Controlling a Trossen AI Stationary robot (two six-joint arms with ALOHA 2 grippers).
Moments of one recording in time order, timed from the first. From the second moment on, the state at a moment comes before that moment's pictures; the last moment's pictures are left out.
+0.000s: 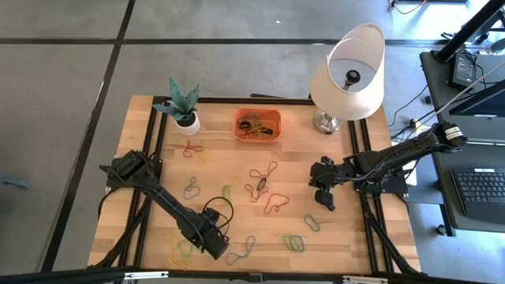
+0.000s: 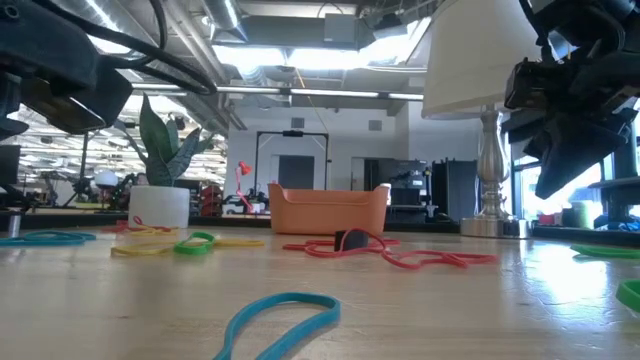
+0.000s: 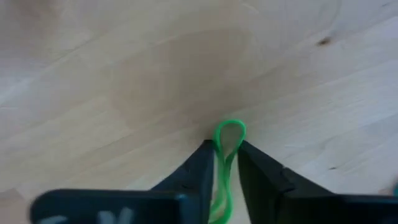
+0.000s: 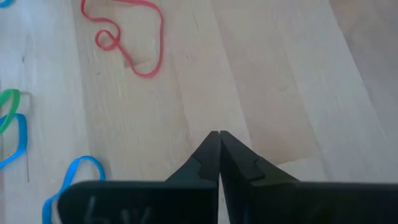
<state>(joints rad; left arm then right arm) -0.68 1.97 1.28 -0.80 0.02 -1.84 0.27 1.04 0.47 -0.41 0.12 0.52</state>
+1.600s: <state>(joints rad) 0.47 2.16 1.89 -0.91 0.07 0.16 0.18 1.04 0.47 -0.36 0.28 0.83</state>
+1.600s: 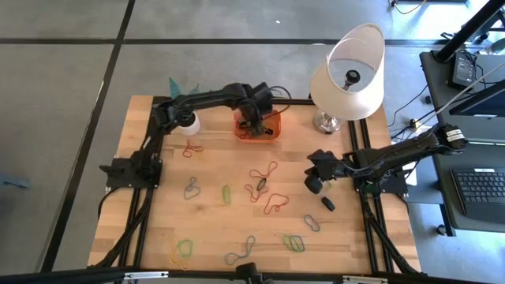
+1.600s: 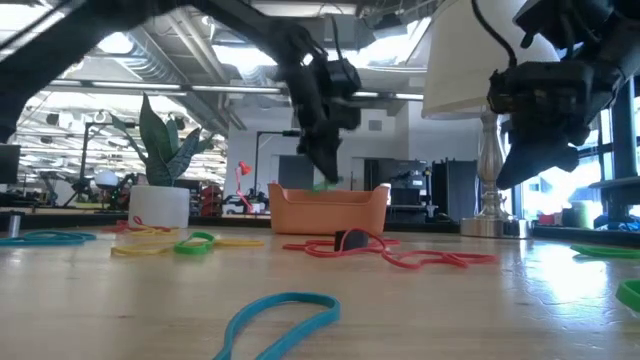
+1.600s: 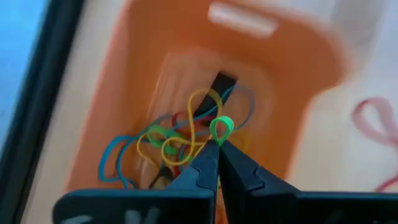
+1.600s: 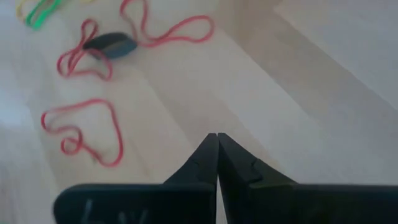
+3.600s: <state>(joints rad) -0.26 1.43 0.93 -0.50 -0.27 -0.67 0.21 1.03 0.57 -0.49 0.26 0.77</state>
